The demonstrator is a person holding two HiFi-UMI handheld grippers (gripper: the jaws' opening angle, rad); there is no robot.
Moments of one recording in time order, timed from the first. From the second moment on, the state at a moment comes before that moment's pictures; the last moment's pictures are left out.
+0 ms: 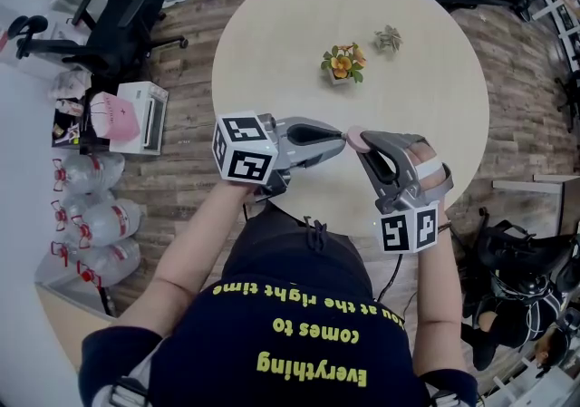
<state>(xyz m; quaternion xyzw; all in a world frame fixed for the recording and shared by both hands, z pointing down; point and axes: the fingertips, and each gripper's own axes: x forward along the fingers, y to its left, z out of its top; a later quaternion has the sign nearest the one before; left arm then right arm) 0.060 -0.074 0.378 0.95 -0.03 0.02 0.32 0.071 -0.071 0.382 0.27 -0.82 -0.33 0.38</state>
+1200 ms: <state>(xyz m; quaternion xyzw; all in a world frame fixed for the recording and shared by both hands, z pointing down) 0.034 -0.080 0.392 0.94 -0.04 0.07 0.33 0.105 -0.072 0.396 0.29 -0.78 -0.33 0.44</state>
